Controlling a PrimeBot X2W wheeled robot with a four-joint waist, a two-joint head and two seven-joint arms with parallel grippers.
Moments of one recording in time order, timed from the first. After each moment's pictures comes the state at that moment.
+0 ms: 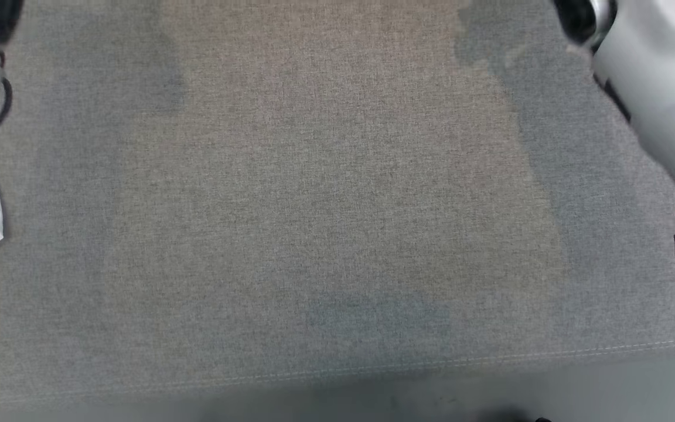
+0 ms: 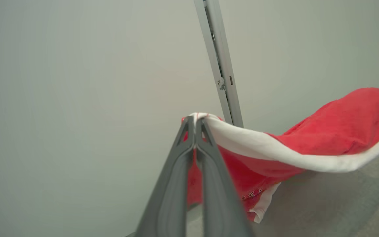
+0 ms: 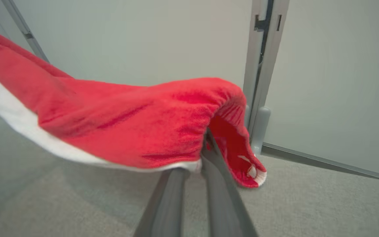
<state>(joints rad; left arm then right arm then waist) -1.42 0.43 -0.70 0.63 -0.53 -0.10 -0.26 -1.54 -0.26 1.01 1.02 1.01 0.13 -0.26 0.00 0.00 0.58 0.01</state>
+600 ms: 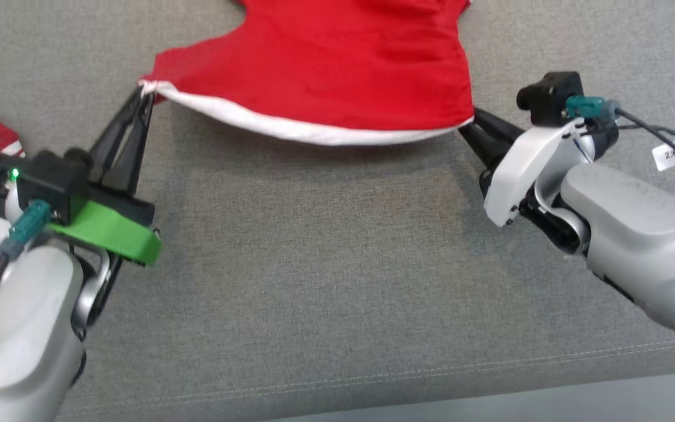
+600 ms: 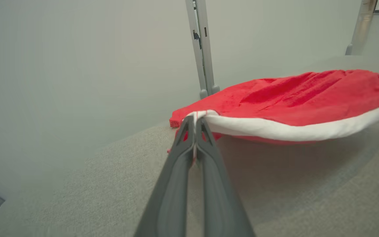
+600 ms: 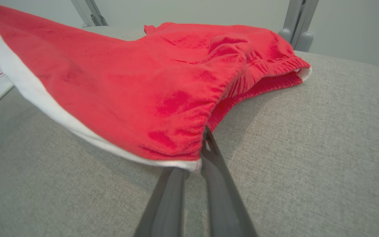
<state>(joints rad) -0.64 0.51 -0.53 0.27 -0.46 -0.03 -0.26 -1.09 -0.47 1.26 0.64 1.12 0.13 -0.26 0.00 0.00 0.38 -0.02</state>
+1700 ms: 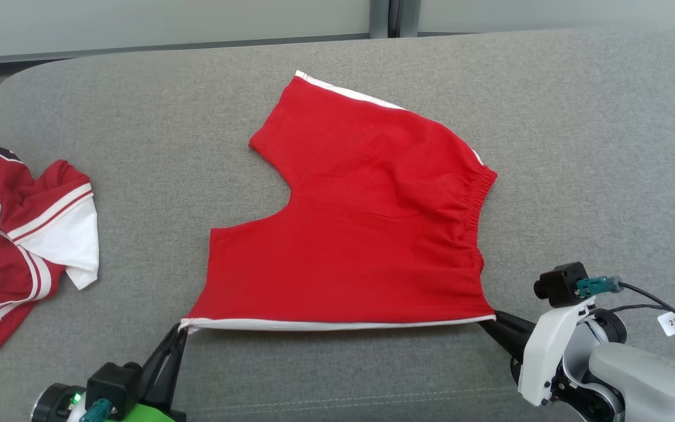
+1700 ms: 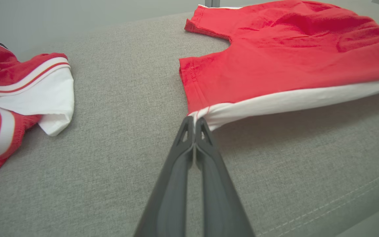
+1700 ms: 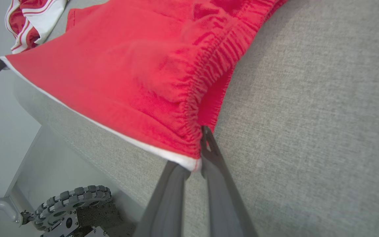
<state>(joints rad) -0.02 0.37 -0.37 0.29 -0.35 -0.06 -0.26 -0.59 -0.63 1.24 0.40 1.25 0.13 -0.16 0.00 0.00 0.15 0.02</state>
